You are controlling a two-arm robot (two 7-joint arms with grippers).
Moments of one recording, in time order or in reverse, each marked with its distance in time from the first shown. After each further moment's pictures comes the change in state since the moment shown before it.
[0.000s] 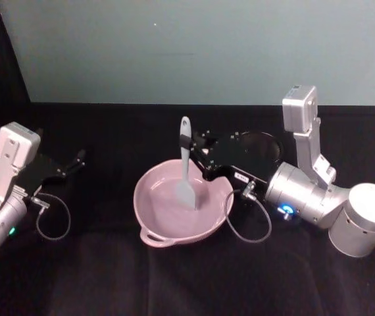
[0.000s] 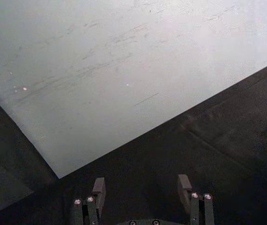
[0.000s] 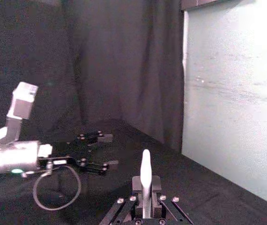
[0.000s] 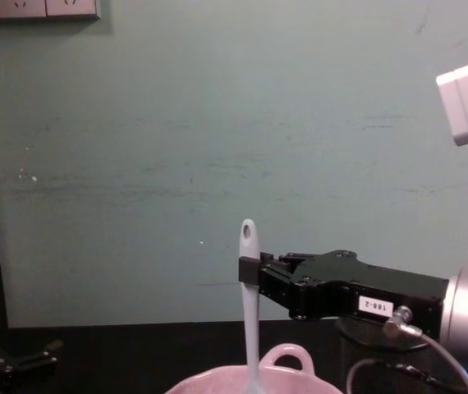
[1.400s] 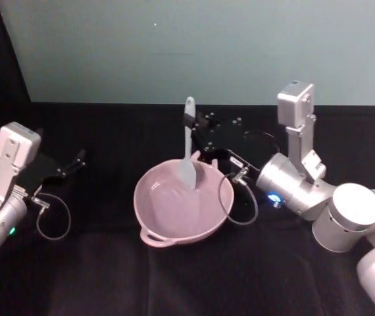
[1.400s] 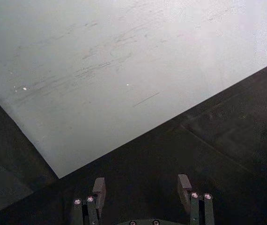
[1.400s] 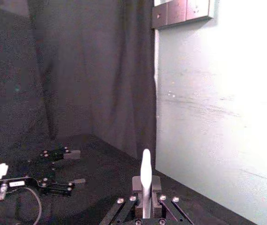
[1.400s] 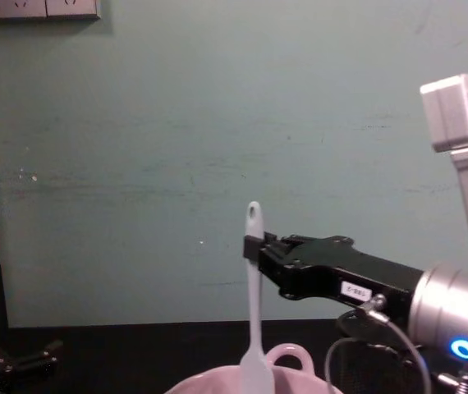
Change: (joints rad) left arm 0.000 0.000 0.000 0.000 0.000 0.000 0.000; right arm 0.026 -0.090 0.025 0.108 -0.067 -0.115 -0.098
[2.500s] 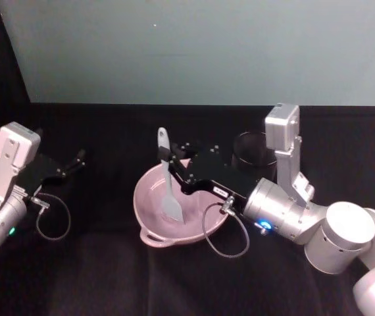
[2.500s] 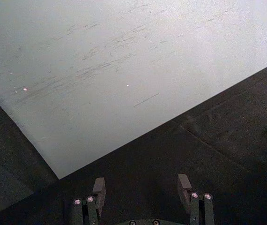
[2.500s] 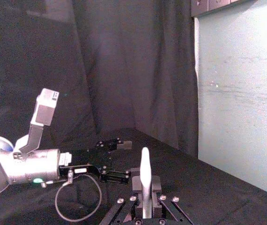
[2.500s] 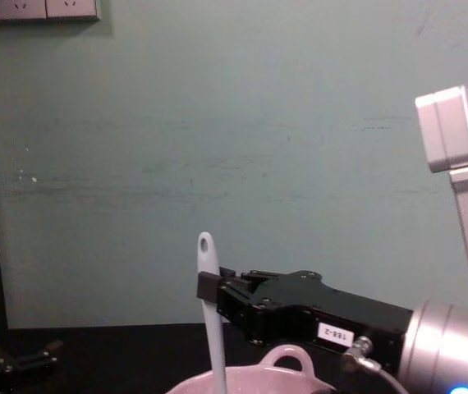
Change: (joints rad) left arm 0.000 0.000 0.000 0.000 0.000 0.000 0.000; right arm -0.070 0.023 -0.039 -0.092 0.064 0.062 0.103
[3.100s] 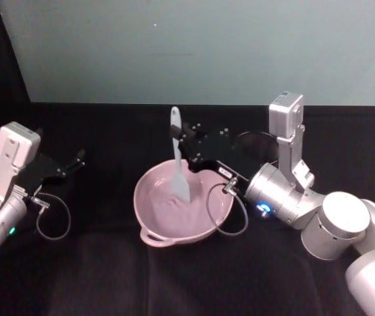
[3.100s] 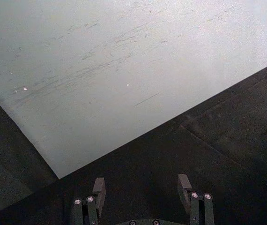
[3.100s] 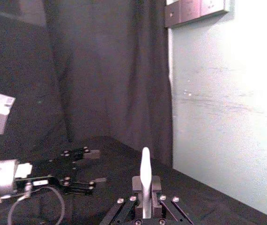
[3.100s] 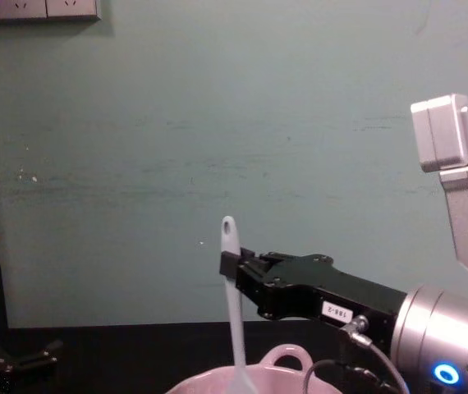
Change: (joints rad) left arm 0.000 0.000 0.000 0.000 0.000 0.000 0.000; right arm 0.060 -0.054 0.028 0.125 -0.034 -0.083 -0.045
